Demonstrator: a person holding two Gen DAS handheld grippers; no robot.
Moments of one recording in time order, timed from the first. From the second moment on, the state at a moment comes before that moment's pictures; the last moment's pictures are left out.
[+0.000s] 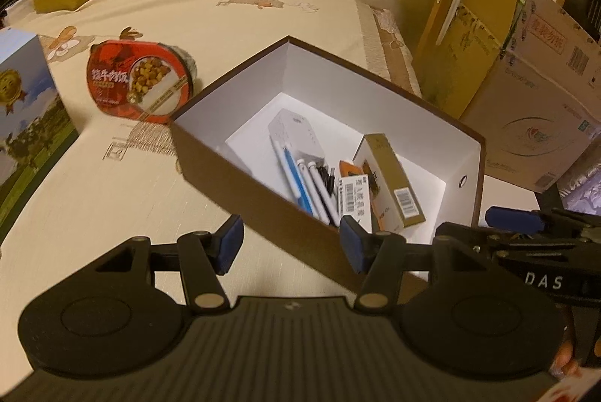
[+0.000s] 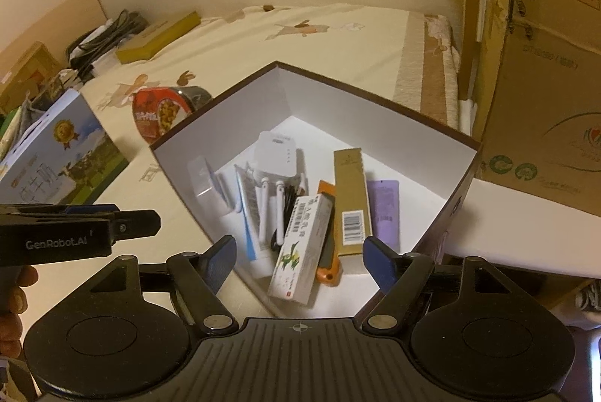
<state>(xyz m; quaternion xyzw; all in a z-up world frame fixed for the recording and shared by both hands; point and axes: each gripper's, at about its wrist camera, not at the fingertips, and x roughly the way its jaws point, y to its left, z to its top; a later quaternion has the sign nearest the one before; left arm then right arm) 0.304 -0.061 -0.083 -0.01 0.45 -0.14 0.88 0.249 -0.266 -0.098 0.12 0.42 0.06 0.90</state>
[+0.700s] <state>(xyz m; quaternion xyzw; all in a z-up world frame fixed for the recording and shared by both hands) 0.229 0.002 -0.109 -0.05 0.50 -0.07 0.86 0.212 -0.225 -0.122 0.10 0.47 0.11 0.87</state>
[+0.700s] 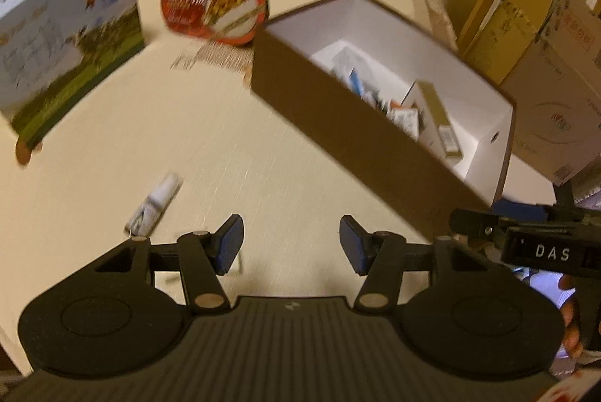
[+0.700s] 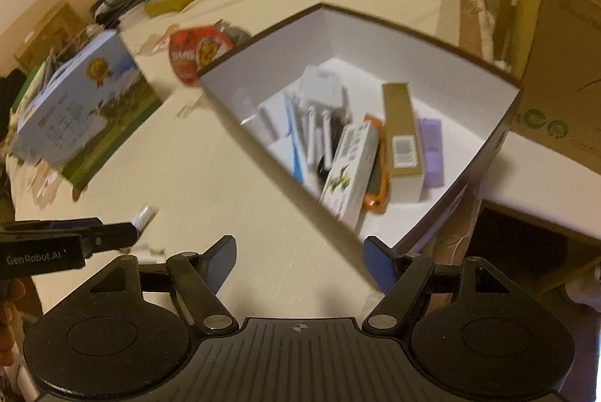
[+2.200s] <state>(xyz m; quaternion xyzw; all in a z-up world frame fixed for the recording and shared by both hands) 0.178 0.091 -0.205 -0.05 0.58 0.06 0.81 0.222 -0.074 -0.206 -0.05 0.49 0.34 0.80</state>
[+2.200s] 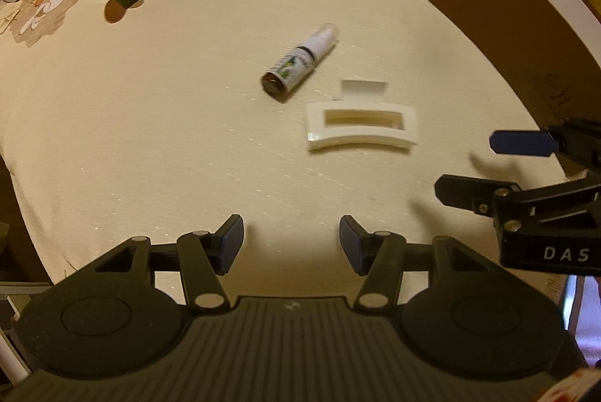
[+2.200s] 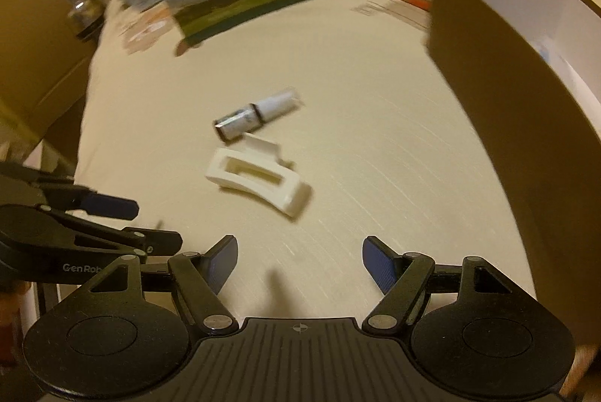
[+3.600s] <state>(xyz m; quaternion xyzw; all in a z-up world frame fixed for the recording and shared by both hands) 0.231 0.107 -0.210 0.05 0.52 -0.01 0.85 0.263 -0.102 -0.239 -0.05 0.49 0.19 0.85</state>
